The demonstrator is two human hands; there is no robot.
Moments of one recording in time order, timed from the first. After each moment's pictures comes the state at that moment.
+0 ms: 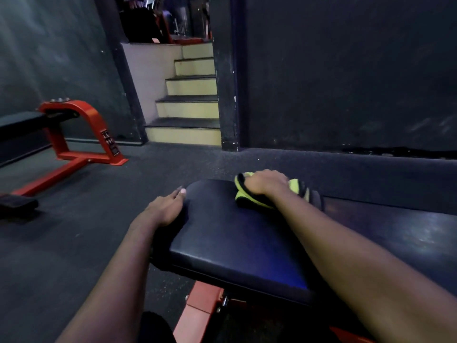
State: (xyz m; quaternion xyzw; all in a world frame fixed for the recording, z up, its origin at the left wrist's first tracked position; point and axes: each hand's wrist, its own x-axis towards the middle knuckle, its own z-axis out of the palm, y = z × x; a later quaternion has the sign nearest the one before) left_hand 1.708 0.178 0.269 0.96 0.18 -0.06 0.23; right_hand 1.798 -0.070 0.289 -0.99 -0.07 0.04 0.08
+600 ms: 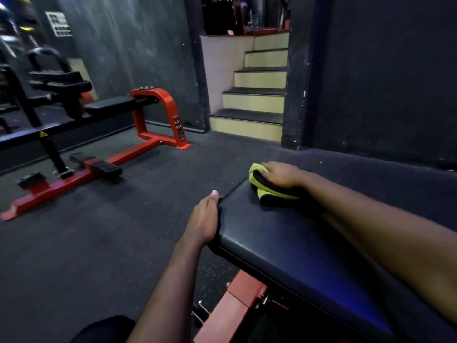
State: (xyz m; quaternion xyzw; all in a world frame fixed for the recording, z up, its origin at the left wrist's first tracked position) left_hand 1.645 0.185 0.226 0.83 0.24 0.16 0.48; right_hand 1.832 0.022 0.284 -0.92 -0.35 0.08 0.12
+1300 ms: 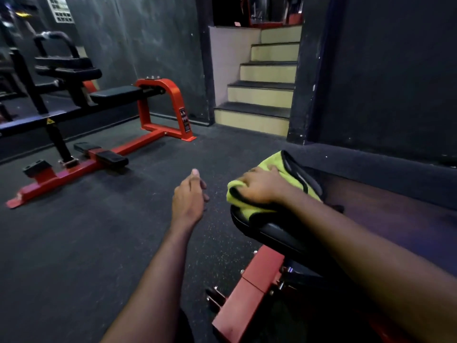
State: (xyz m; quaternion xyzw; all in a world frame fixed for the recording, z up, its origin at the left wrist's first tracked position) left_hand 1.605 0.263 0.228 0.76 0.24 0.32 0.50; right_hand 1.700 0.098 0.284 -0.91 -0.42 0.02 0.00
